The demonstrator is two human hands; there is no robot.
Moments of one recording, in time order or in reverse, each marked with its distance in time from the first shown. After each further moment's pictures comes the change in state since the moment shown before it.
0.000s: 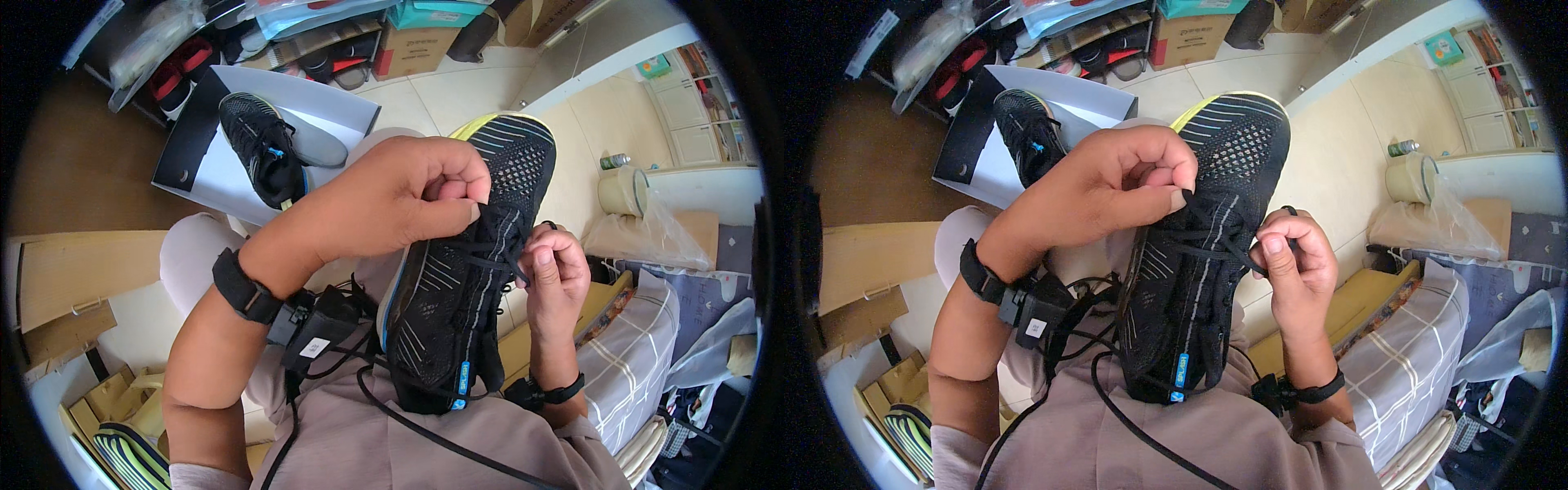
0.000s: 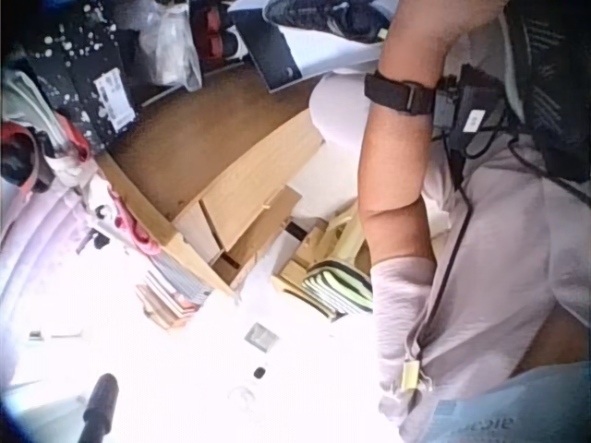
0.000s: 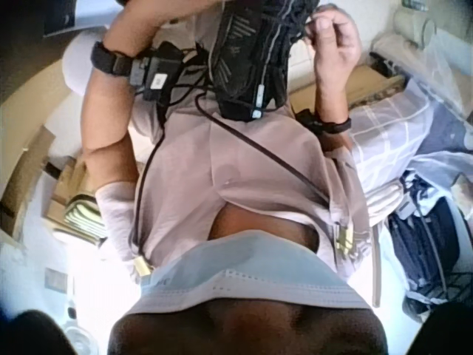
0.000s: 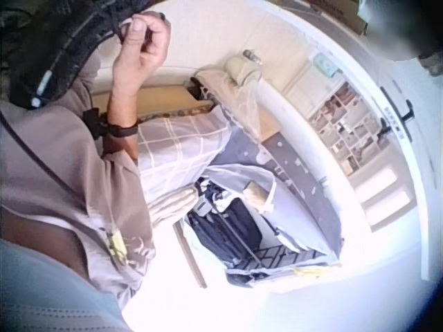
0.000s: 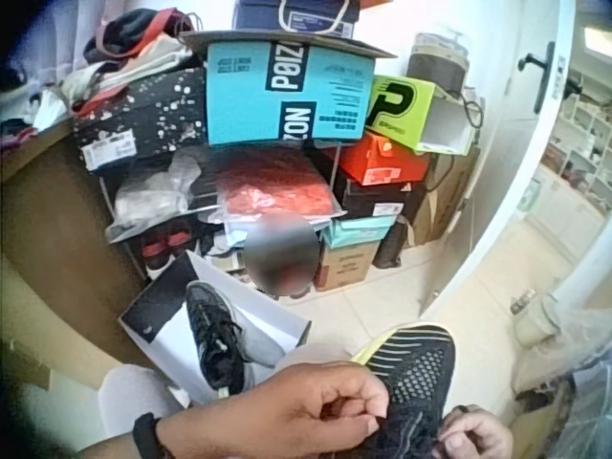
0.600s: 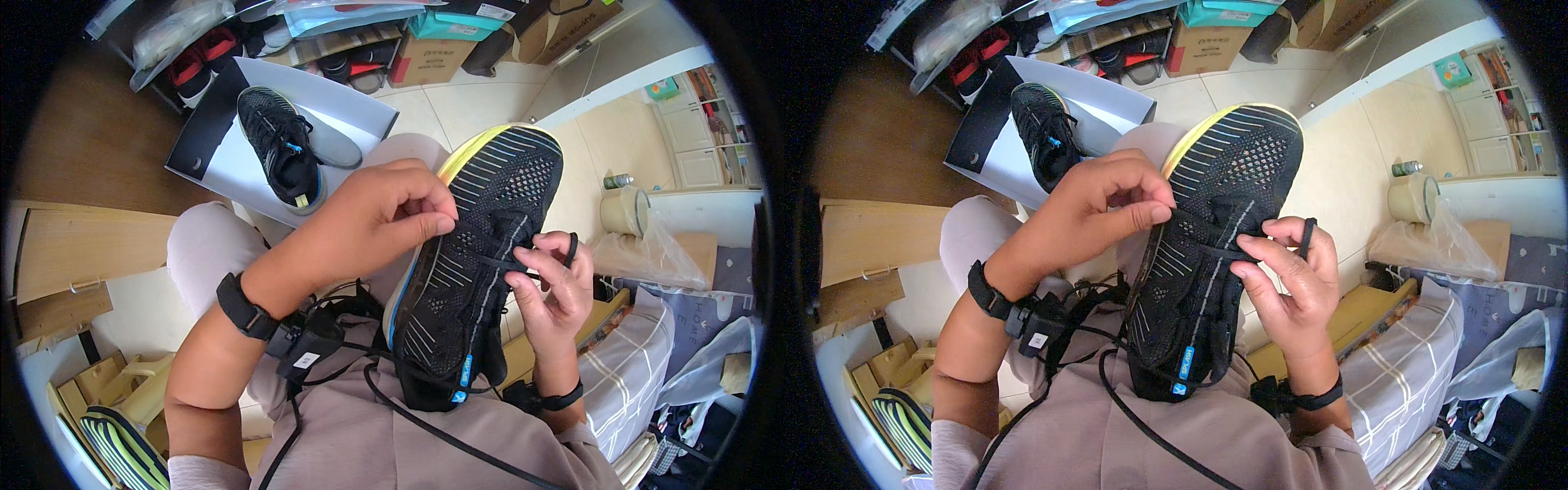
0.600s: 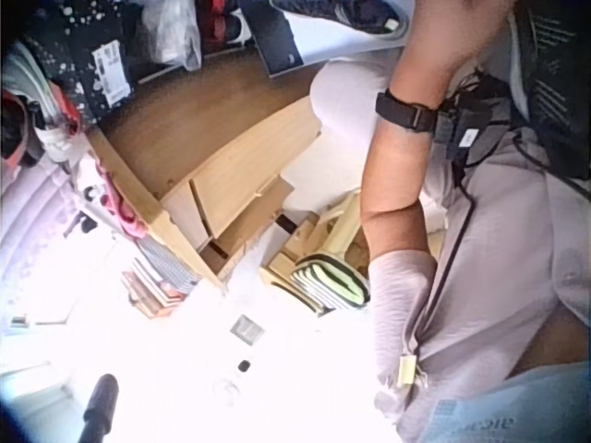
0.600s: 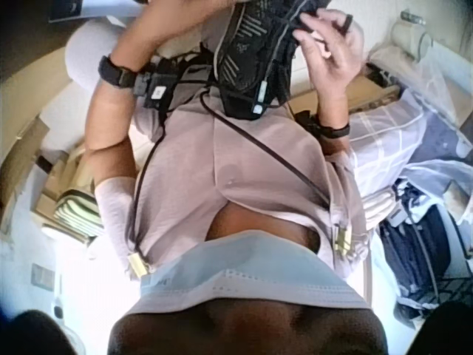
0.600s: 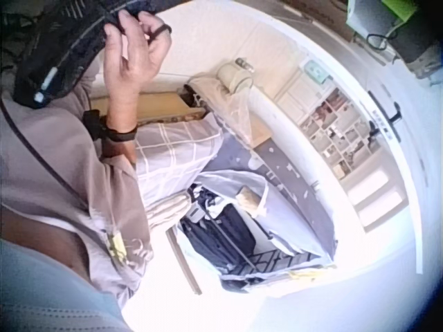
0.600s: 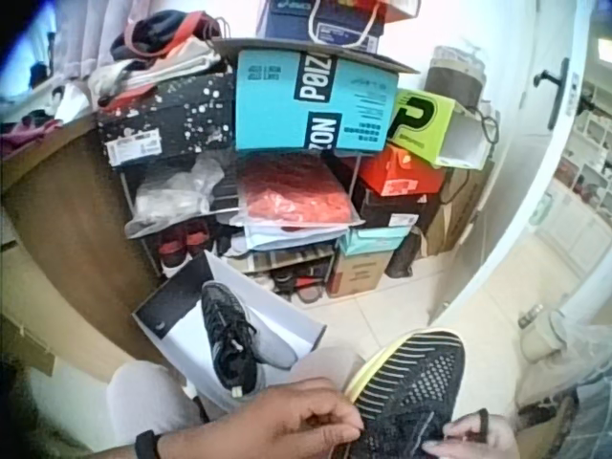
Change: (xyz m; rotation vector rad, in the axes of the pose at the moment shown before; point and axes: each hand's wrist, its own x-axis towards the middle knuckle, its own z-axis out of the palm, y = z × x) left_hand -0.038 -0.013 0.004 0.121 0.198 0.092; right_hand -0.001 -0.020 0.008 -0.697 -0.083 -0.373
